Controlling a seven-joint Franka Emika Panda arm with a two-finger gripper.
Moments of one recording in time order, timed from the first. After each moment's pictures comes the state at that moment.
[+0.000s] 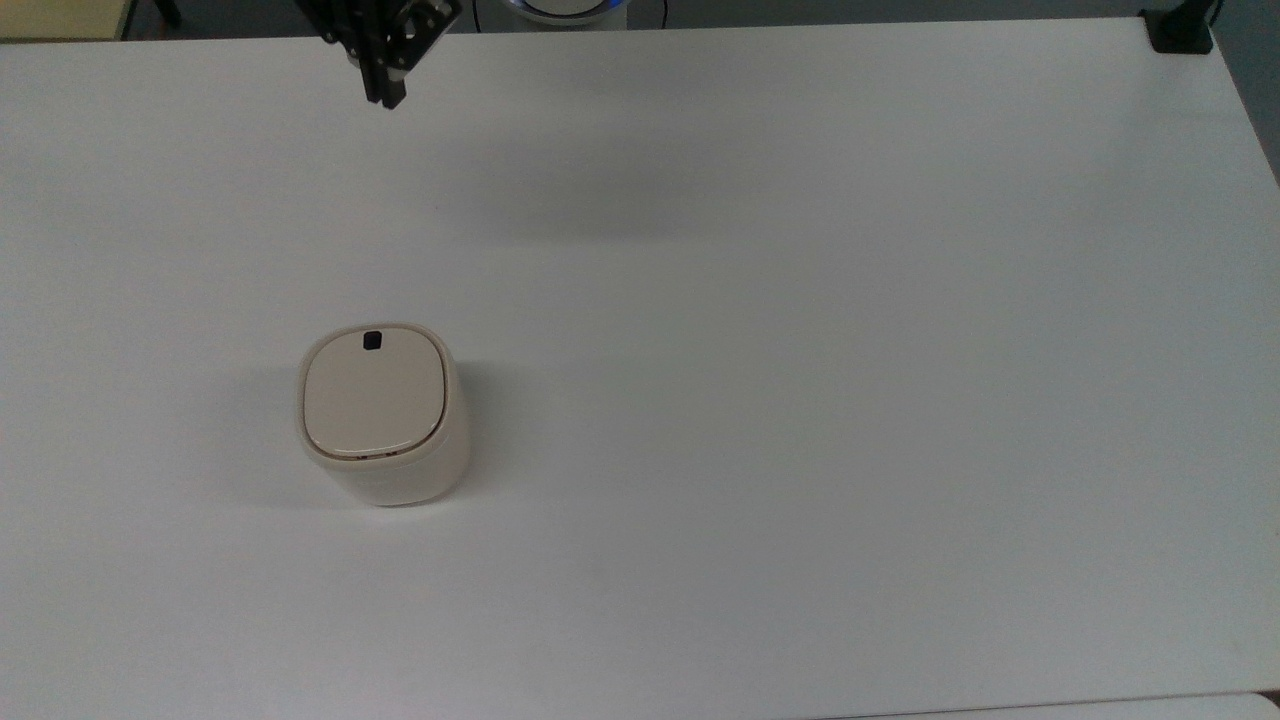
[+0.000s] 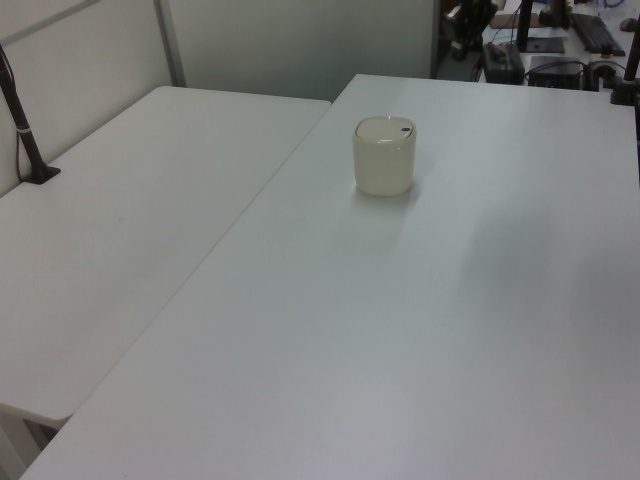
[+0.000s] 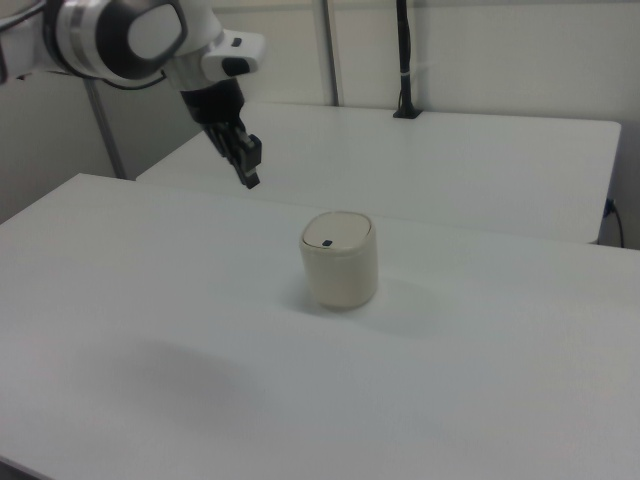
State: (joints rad) arm -0.01 -0.02 -0.09 -1.67 -0.05 1.86 0.31
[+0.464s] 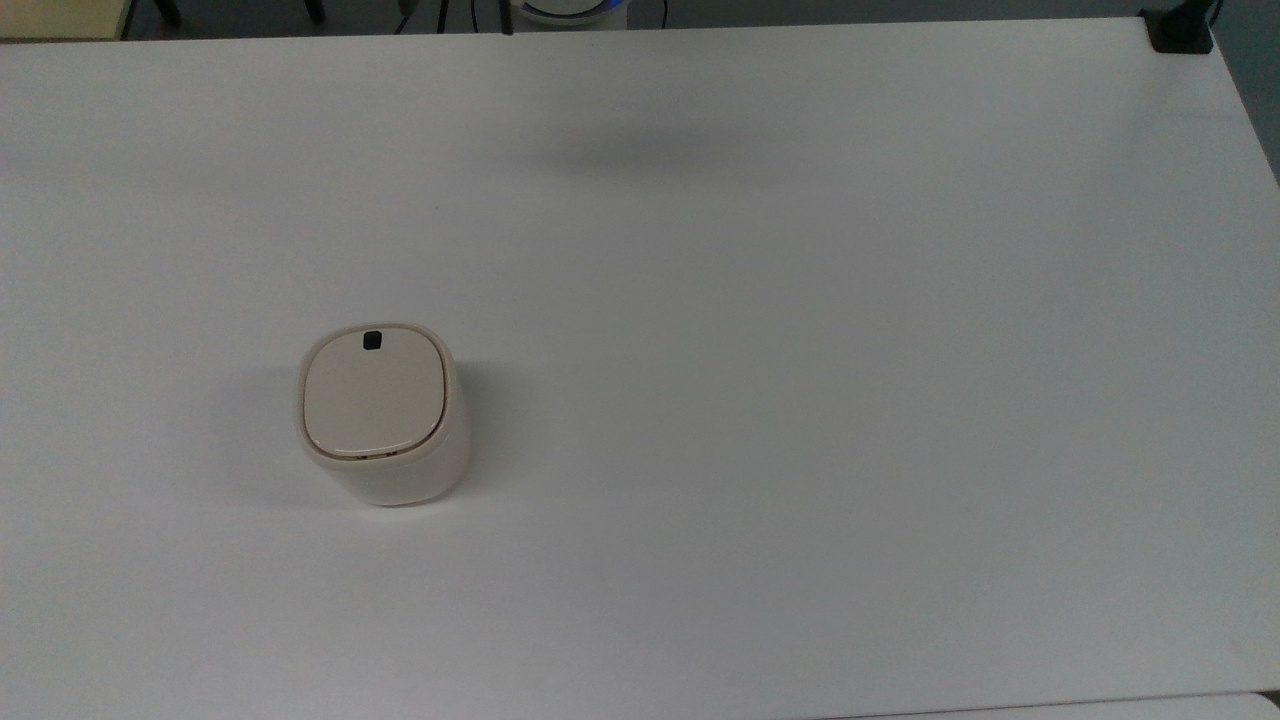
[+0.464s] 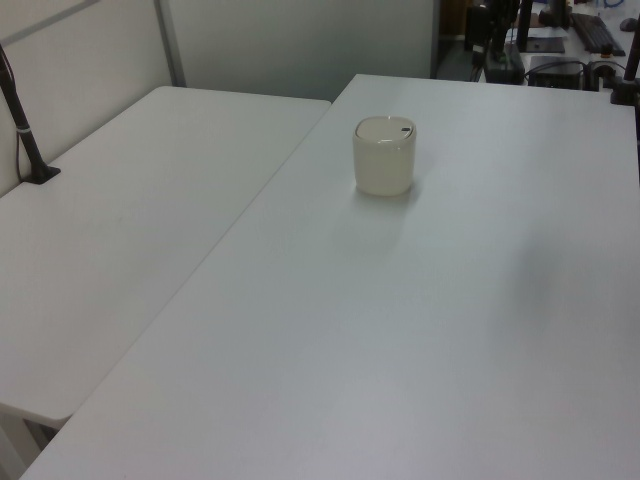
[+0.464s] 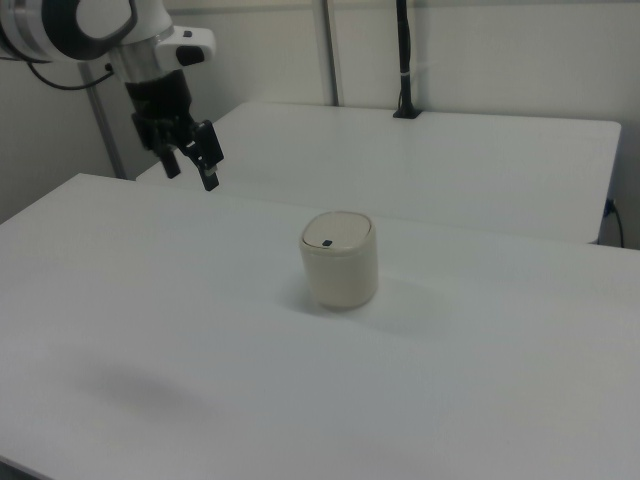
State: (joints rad) arm 0.05 -0.10 -0.06 -1.70 -0.04 1.69 0.15
